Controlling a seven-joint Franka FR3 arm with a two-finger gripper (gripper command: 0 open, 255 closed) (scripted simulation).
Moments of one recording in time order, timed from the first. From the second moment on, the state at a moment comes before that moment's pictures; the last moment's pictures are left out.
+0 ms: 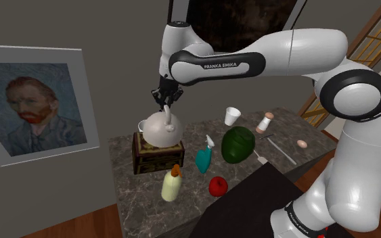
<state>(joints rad) 0.30 0.39 0.14 -1.56 -0.17 2.02 0.66</state>
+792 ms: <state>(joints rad) 0.30 0.44 0.13 -1.66 -0.18 2.16 0.68</state>
